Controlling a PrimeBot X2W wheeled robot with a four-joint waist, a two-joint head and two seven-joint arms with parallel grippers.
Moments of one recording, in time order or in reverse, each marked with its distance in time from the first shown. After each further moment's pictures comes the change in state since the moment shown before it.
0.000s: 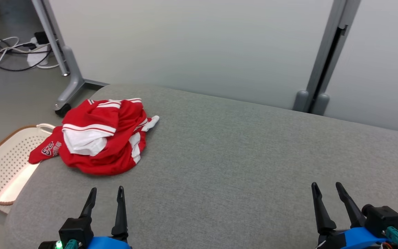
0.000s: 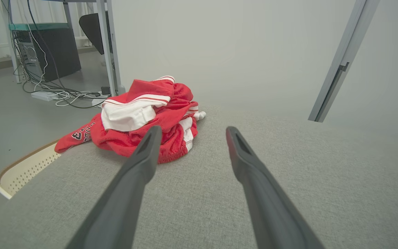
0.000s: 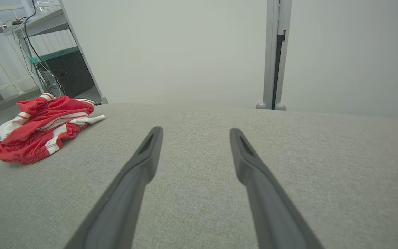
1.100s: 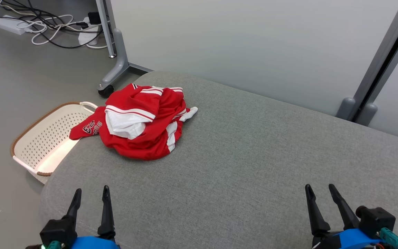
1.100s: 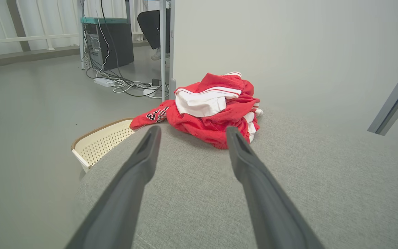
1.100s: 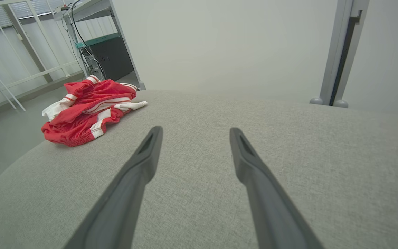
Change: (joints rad) left arm 0.042 0.044 0.026 -0.075 -0.042 0.035 0.027; right arm -0.006 0.000 0.033 0.032 0.028 0.000 -0.023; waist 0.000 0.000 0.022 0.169
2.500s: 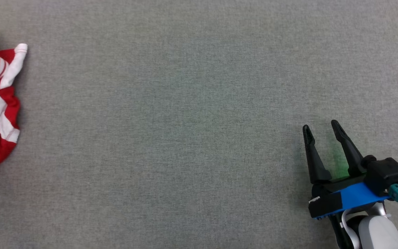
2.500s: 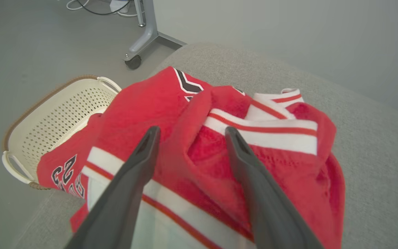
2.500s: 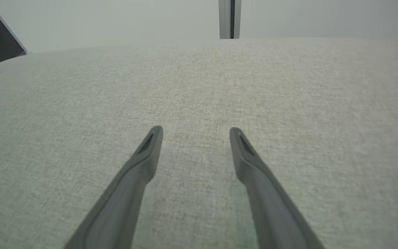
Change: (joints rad) left arm -0.576 0.407 0.366 0.189 -0.348 -0.021 0.608; right arm -0.146 -0.001 0.016 -0.258 -0.123 0.000 0.096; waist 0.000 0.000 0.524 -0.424
